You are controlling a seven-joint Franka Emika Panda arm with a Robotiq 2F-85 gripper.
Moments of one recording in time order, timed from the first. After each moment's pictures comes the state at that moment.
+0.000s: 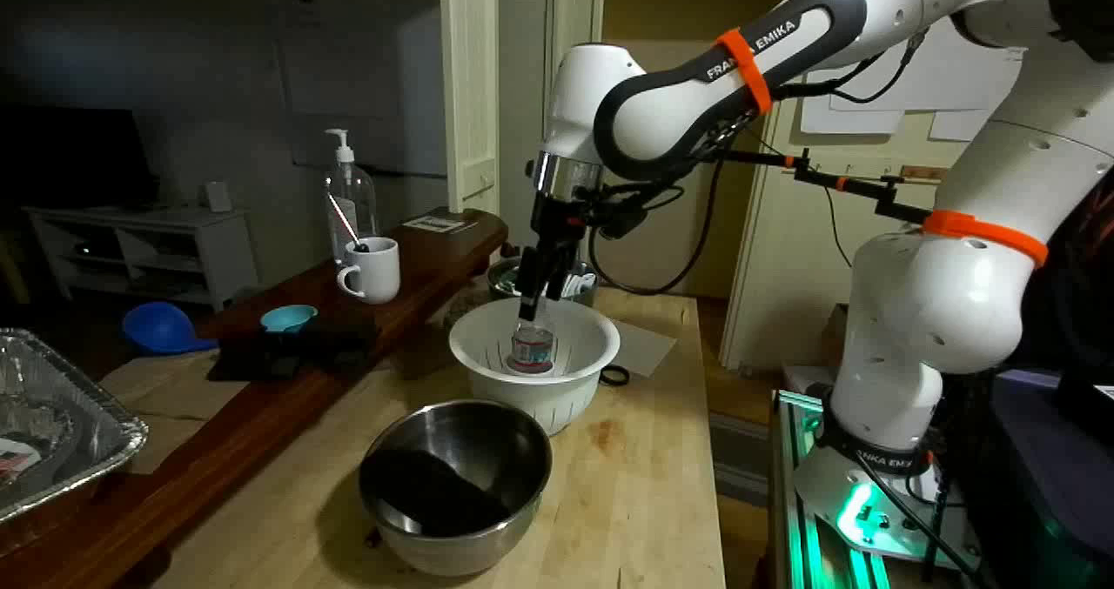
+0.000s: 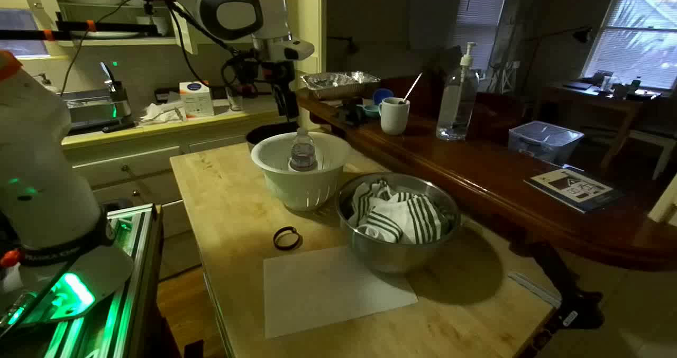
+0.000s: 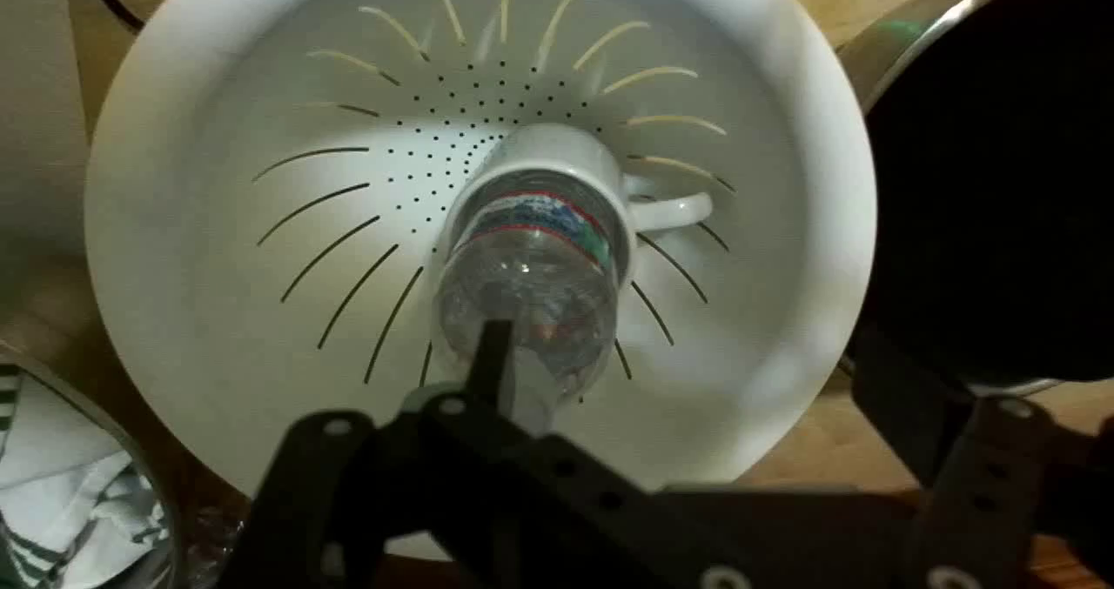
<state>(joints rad) 0.10 -0.33 0.10 -2.50 0.12 2.34 0.09</state>
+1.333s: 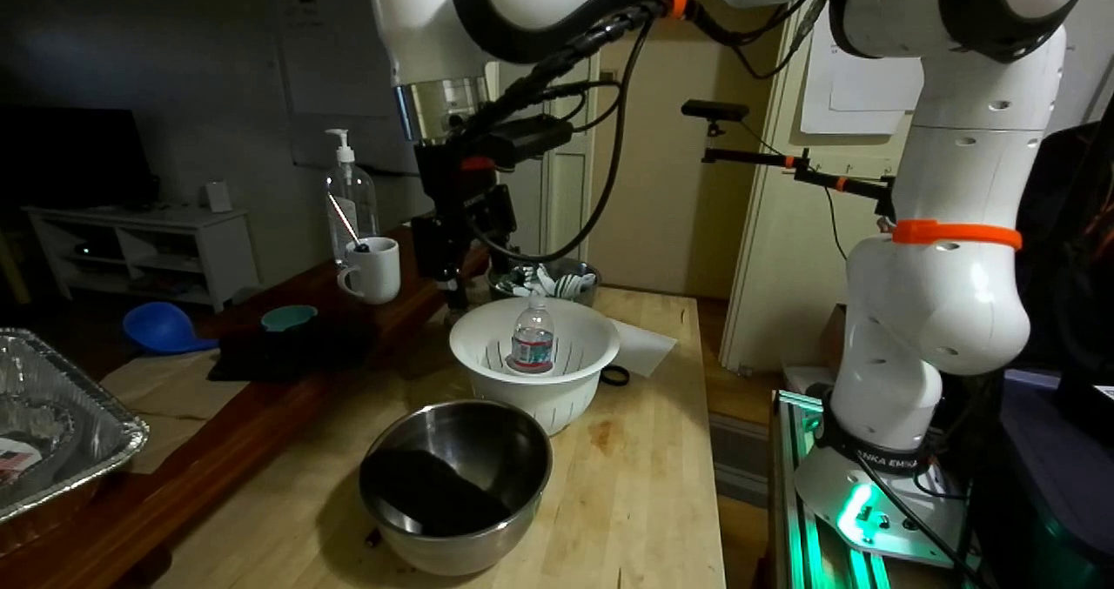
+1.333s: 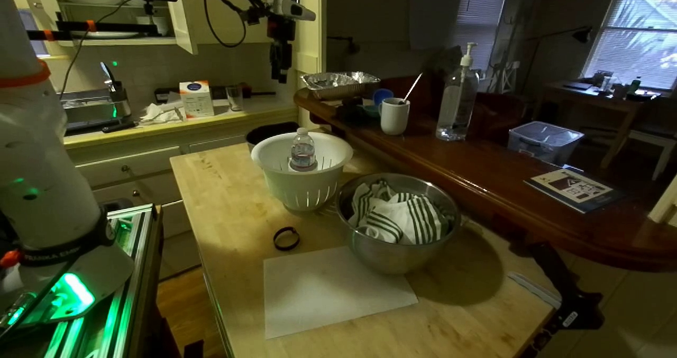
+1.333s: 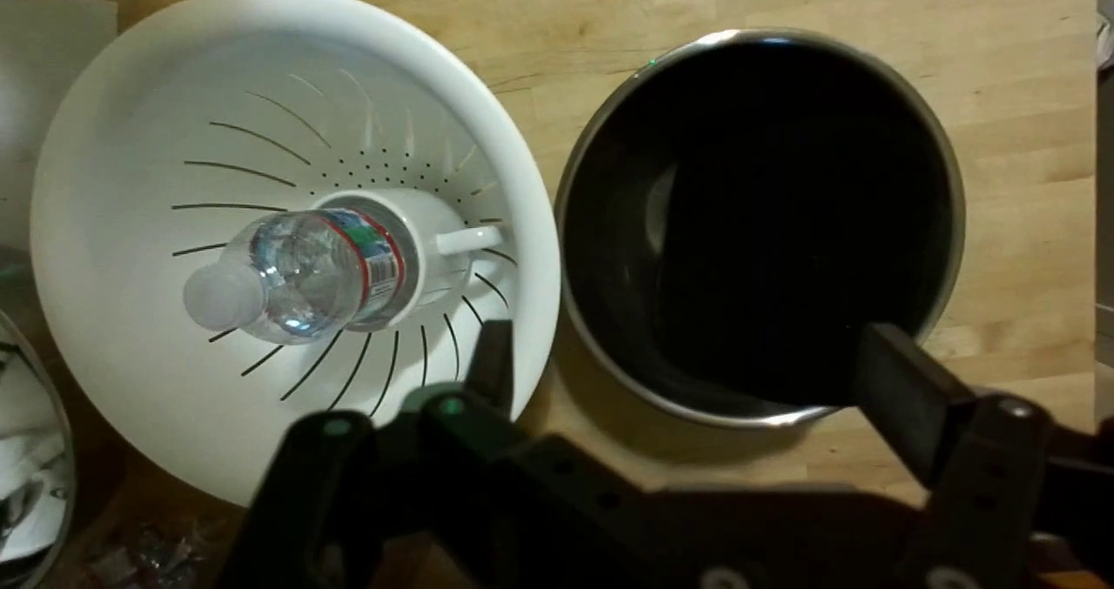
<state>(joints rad) 0.18 0.02 0.29 -1.83 -0.03 1.70 0.47</state>
